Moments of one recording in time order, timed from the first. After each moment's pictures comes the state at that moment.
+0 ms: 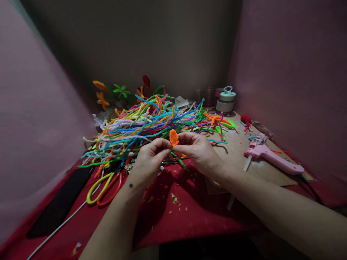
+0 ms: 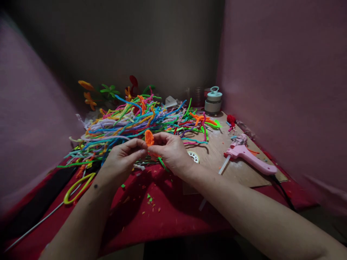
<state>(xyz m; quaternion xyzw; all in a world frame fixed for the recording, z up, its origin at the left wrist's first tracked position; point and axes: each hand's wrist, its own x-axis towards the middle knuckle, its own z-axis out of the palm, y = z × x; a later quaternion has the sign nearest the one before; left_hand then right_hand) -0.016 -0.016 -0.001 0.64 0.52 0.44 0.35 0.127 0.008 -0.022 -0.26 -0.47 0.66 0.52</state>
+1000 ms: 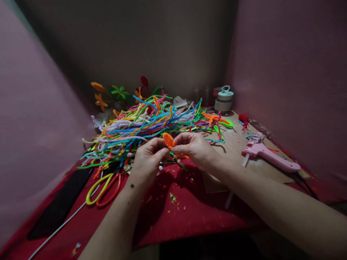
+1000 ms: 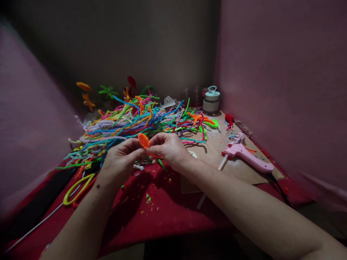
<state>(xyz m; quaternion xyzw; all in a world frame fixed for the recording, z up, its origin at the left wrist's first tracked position) -0.015 -0.013 -0.011 0.56 0.50 0.50 0.44 0.133 0.016 -0.023 -0.26 -0.49 0.68 0.48</state>
